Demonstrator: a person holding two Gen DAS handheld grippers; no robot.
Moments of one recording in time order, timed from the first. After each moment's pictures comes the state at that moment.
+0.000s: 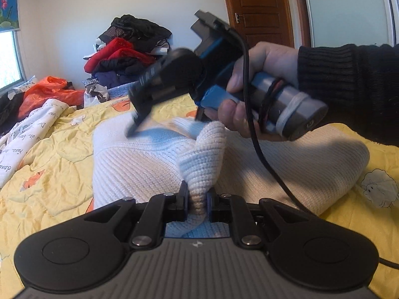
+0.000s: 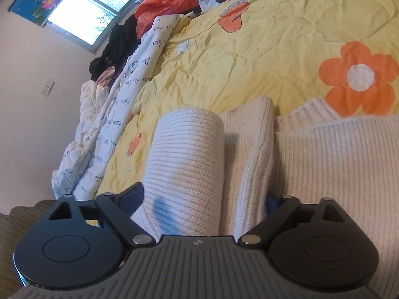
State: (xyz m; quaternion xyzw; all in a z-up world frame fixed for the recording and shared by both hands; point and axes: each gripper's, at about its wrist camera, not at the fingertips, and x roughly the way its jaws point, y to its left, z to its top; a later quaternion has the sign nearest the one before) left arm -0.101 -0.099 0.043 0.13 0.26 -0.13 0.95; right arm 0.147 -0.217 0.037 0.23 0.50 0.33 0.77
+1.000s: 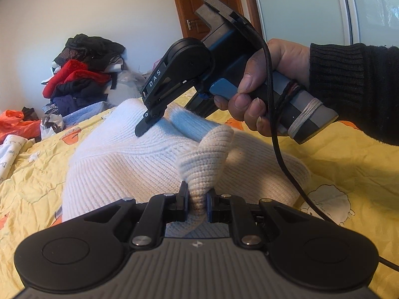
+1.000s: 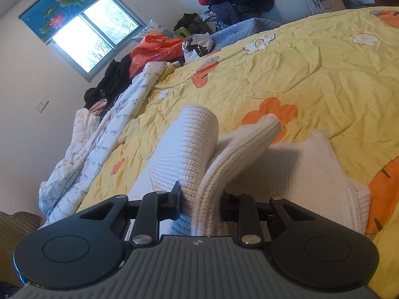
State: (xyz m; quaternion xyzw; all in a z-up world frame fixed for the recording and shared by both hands) left arm -0.110 -0.175 0.058 0.17 0.24 -0.23 0.93; right arm 0.095 -0.339 0.075 0.22 0.41 0.29 0.84
